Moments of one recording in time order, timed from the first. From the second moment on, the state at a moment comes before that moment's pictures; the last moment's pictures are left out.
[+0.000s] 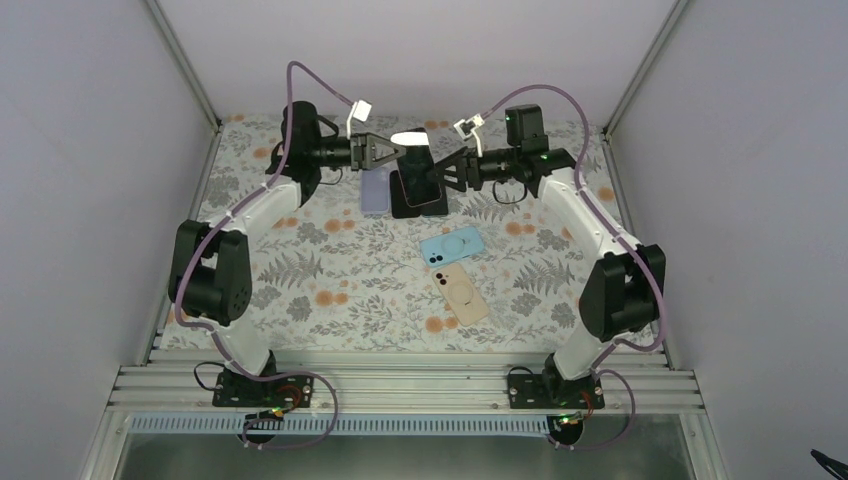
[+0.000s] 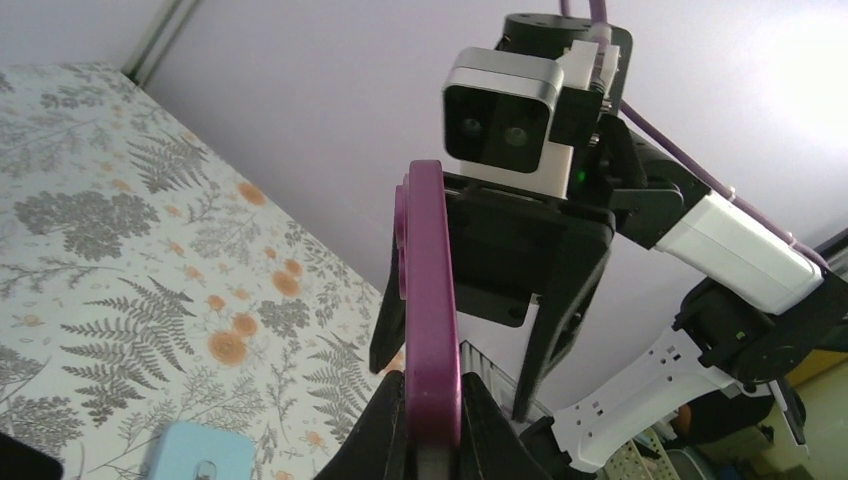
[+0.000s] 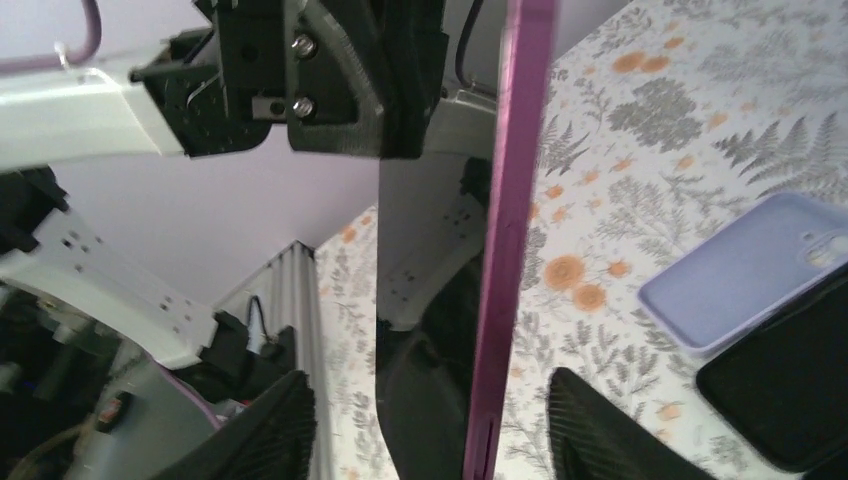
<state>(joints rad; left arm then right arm) -0.27 1.74 1.30 0.43 1.24 -0.75 0.30 1.66 1.49 -0.50 -1.08 -0.03</state>
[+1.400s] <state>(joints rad) -0.32 1.77 1.45 0.03 1.08 -0.46 0.04 1.90 1.41 -0.47 -0.96 -0.01</state>
